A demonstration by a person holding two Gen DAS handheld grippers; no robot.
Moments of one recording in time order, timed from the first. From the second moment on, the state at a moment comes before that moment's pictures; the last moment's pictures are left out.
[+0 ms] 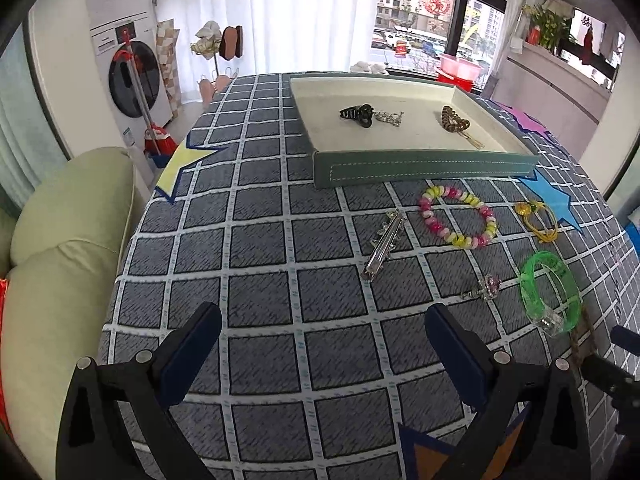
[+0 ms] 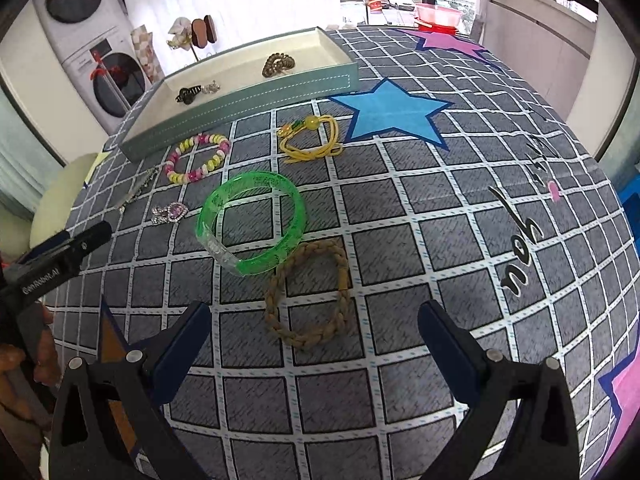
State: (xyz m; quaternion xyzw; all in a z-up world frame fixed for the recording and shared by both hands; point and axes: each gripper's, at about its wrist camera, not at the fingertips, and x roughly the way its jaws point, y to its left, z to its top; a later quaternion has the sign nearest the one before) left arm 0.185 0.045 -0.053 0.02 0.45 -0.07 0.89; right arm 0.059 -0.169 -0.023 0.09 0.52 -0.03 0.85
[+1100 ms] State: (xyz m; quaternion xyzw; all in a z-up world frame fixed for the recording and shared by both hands) left arm 0.216 -0.003 -0.060 0.07 0.45 -0.16 0.88; right arm 0.063 -0.149 -0.024 0.03 0.52 -0.03 0.85
